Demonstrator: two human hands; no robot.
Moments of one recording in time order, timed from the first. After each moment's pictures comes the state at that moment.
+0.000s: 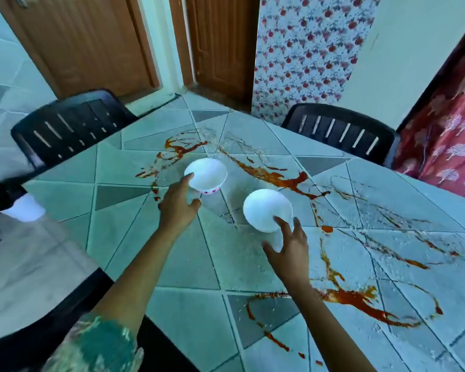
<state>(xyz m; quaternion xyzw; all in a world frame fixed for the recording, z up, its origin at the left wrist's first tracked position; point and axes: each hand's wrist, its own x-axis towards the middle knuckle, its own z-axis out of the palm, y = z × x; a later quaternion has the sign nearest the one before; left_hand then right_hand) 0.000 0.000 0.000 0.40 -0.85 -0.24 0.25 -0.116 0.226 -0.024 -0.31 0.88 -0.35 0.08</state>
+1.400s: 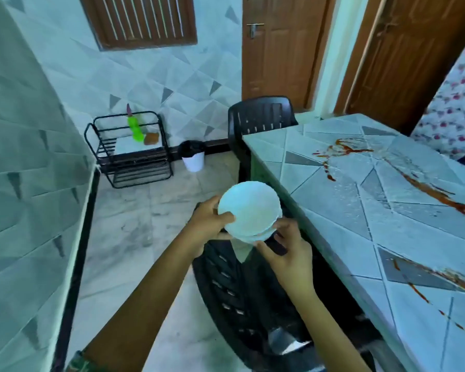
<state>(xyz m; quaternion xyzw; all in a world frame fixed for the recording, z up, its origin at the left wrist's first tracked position) 0.400 0.208 0.105 0.53 -0.53 -0.57 0.34 0.238 0.273 0.040 -0.58 0.56 -0.54 0.23</state>
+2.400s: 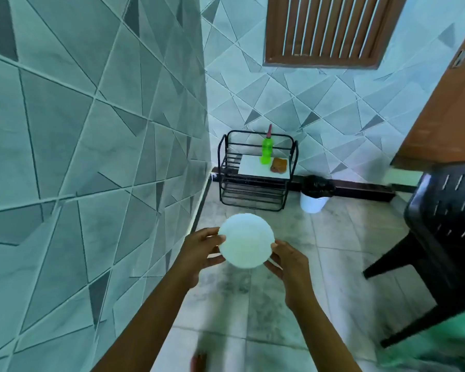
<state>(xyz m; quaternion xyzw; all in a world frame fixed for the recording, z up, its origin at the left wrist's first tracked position) 0.897 -0.043 0.050 0.61 -0.27 -0.50 0.54 0.715 -0.082 0.027 -0.39 0.47 -0.47 0.64</state>
